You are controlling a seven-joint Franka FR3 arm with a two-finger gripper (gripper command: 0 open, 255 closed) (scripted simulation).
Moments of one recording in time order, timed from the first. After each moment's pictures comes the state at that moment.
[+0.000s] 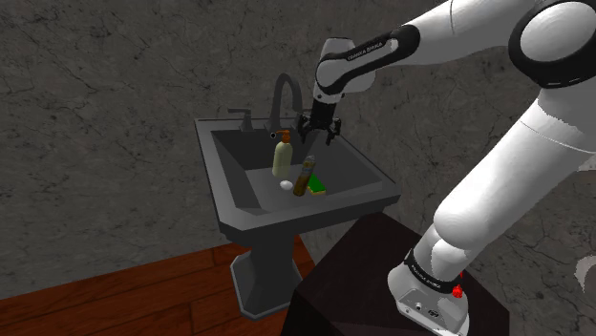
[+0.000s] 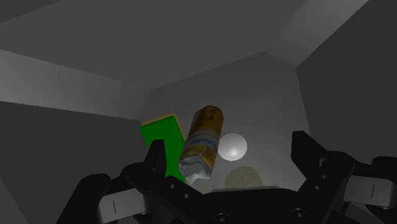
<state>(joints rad) -0.23 -0.08 0.05 -2.27 0.02 2.17 0.50</state>
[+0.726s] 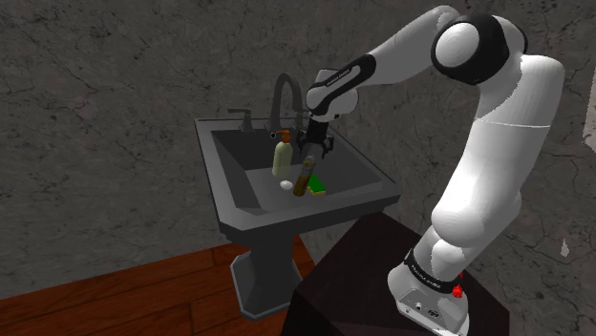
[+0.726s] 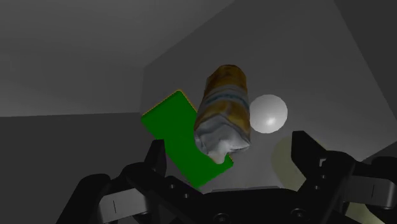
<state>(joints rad) -0.29 0.26 -0.01 -2.11 0.04 2.32 0.65</state>
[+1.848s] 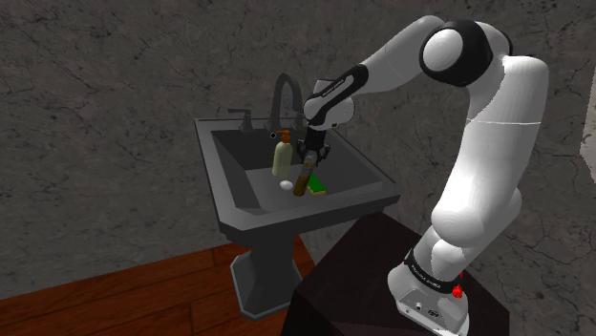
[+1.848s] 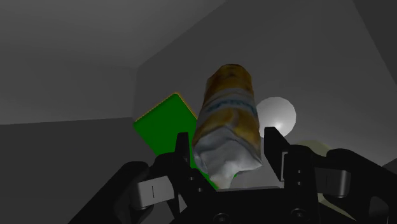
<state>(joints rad) -0.29 0.33 -0.01 -2.12 0.05 2.40 0.65</state>
